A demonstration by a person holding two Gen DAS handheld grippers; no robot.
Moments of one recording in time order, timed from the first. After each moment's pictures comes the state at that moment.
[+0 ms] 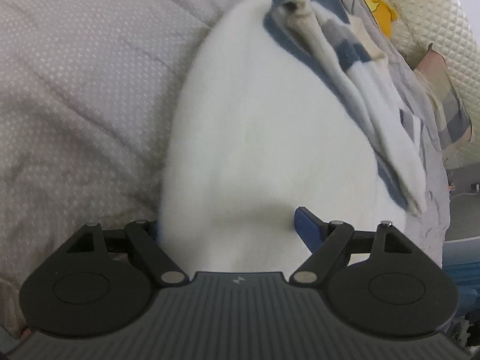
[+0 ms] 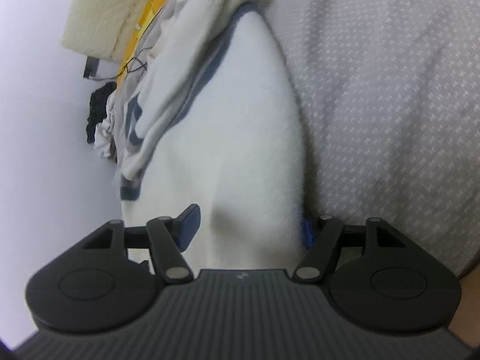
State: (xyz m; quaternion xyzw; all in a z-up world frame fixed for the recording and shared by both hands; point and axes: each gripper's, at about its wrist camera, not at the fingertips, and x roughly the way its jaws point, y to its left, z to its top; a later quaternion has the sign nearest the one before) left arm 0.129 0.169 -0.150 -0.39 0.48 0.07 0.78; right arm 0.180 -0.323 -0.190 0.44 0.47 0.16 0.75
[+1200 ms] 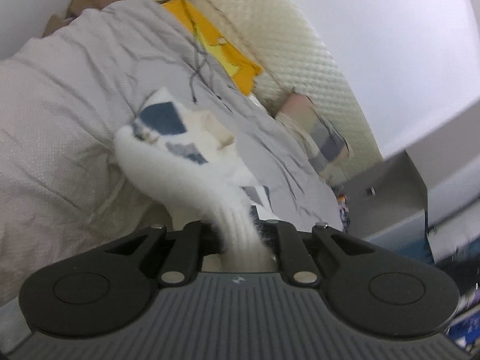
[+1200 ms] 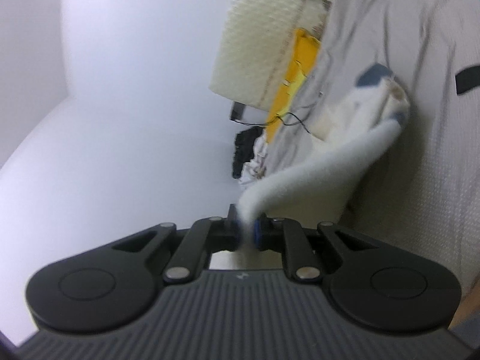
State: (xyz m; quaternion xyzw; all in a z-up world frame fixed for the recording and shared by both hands) left arm 0.002 0.186 0.078 -0.40 0.31 -0.10 0.86; right arm 0.085 -0.420 -0.037 0.52 0.25 0.33 0.75
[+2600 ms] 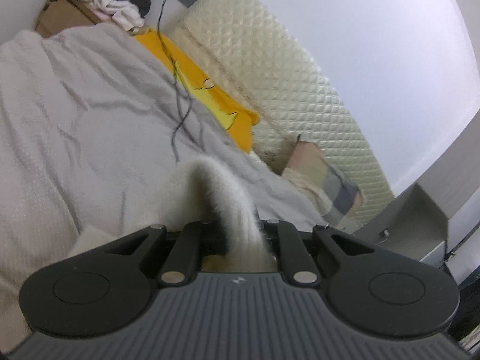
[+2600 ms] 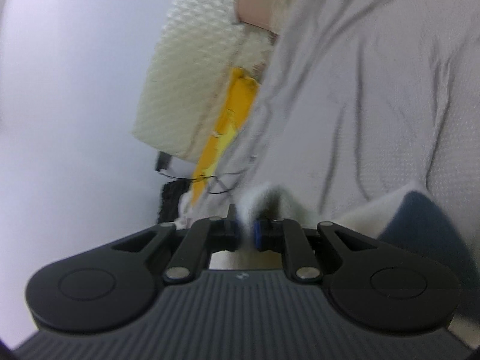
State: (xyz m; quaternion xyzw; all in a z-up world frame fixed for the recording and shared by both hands) left arm 0.288 0.190 -0.053 -0.39 0.20 -0.08 0.90; right arm 0.378 -0.372 -0.137 0.50 0.28 0.18 0.80
